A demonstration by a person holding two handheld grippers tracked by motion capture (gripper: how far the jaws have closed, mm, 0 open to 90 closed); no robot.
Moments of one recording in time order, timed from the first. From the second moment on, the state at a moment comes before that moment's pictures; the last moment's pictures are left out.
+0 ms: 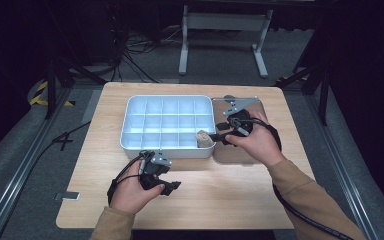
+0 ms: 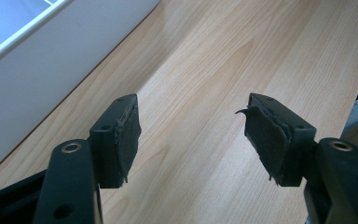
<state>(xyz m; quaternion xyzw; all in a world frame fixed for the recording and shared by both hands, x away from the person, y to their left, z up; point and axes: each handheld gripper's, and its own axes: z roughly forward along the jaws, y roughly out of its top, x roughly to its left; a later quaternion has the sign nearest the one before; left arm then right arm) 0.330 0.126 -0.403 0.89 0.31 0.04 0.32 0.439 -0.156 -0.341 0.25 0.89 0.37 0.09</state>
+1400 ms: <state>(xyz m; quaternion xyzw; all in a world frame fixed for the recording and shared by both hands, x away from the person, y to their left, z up) 0.337 0.119 -0.404 0.90 0.30 0.04 0.32 0.365 -0.254 -0.387 0.24 0.88 0.40 0.11</state>
